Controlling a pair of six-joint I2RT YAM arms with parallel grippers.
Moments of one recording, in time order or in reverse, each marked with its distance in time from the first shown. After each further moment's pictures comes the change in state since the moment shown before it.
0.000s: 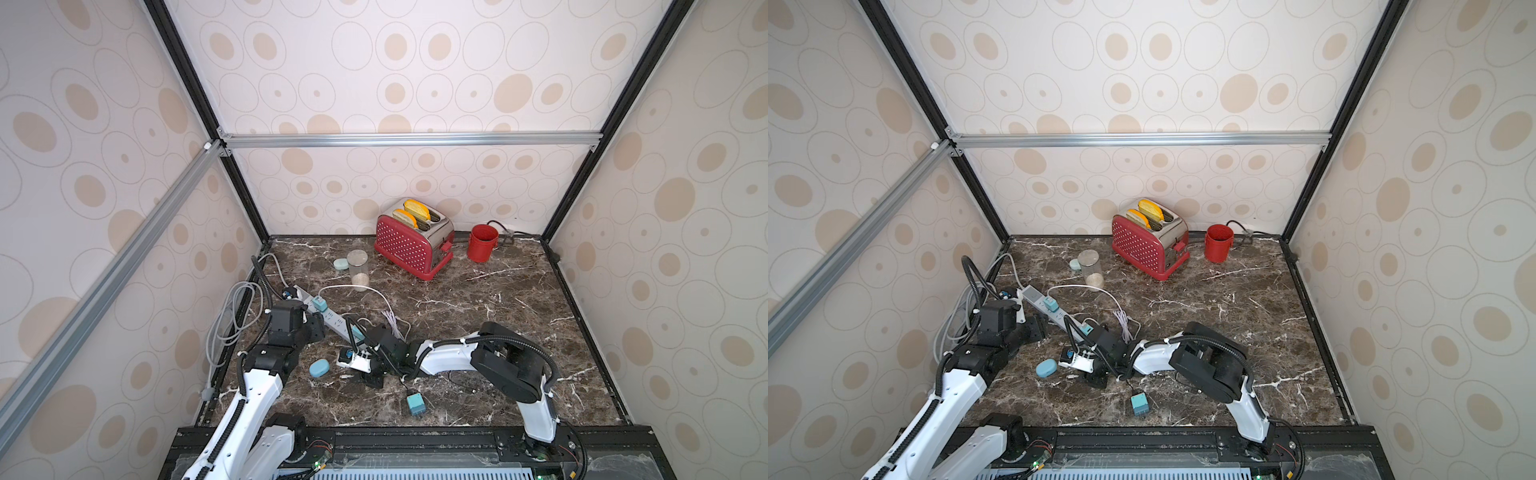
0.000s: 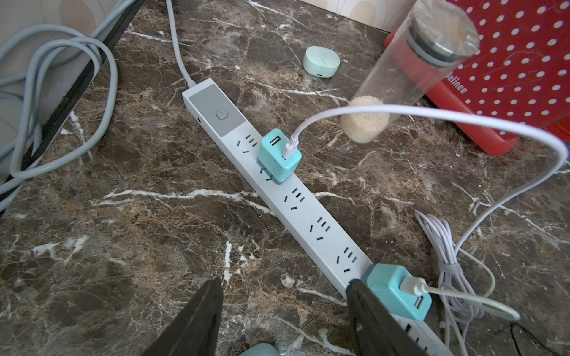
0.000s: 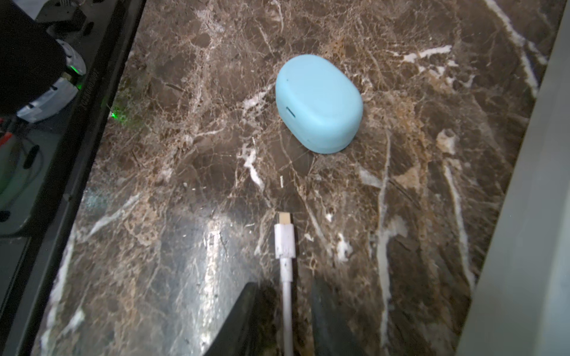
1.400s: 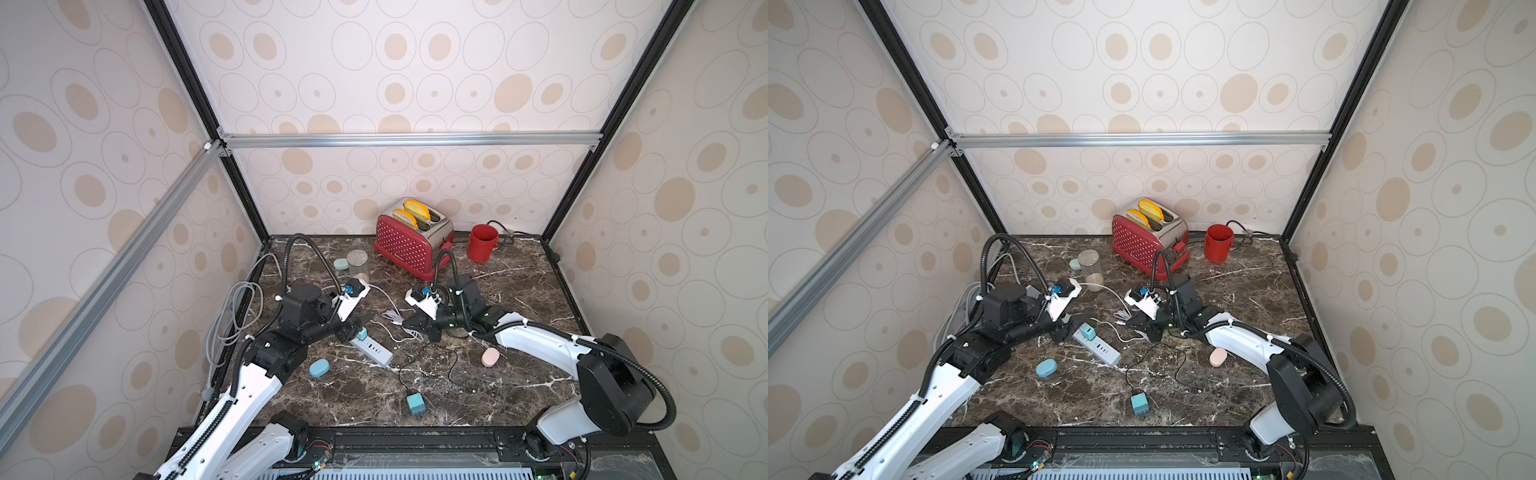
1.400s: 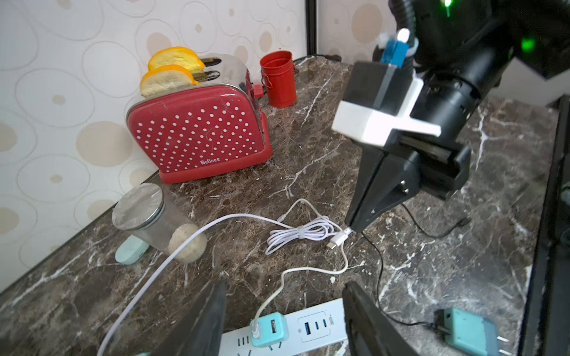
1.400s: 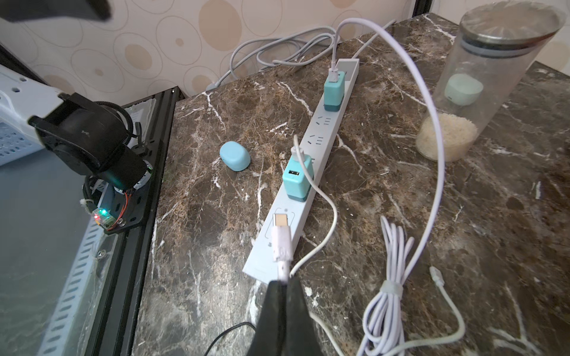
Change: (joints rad) left arm -0.320 0.065 0.232 0.063 0.424 0.790; right arm -0.489 -0.548 -0.237 -0.165 -0.378 0.044
